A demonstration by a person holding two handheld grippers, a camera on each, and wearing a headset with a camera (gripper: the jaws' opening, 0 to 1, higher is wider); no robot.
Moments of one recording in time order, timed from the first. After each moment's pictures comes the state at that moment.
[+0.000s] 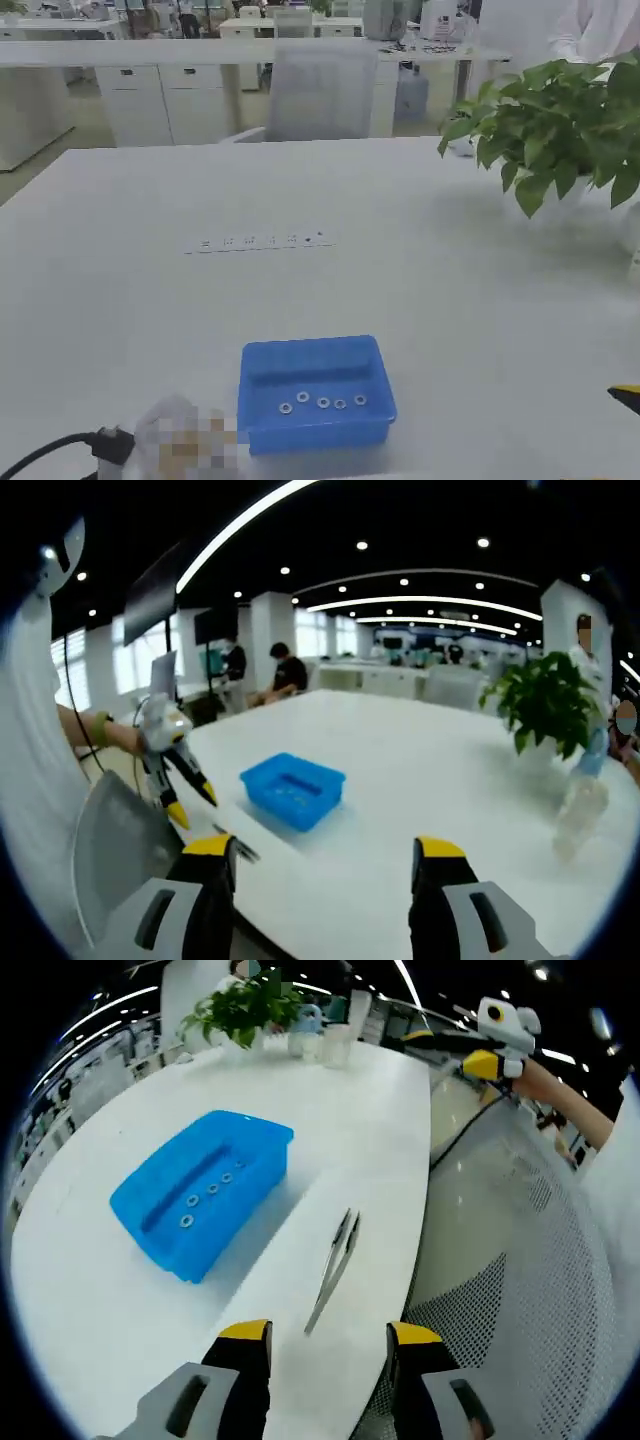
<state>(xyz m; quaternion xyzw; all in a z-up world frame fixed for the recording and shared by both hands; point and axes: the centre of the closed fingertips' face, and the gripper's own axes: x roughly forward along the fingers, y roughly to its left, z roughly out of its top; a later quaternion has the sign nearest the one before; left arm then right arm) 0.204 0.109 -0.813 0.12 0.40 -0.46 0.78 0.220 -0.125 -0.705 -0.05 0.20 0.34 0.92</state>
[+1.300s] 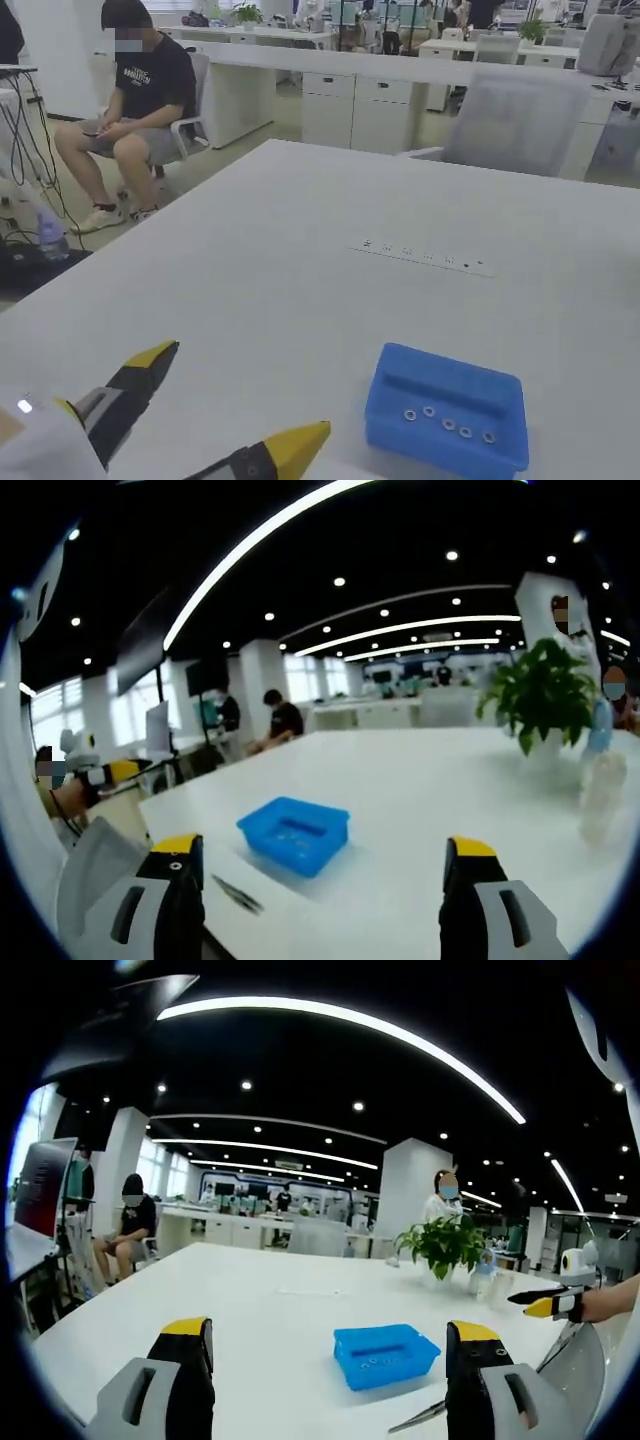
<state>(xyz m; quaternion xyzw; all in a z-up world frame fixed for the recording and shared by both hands) 0.198 0.223 -0.663 -0.06 0.03 -0.11 0.99 0.241 -0.104 -0.699 0.03 0.12 0.33 0.93</state>
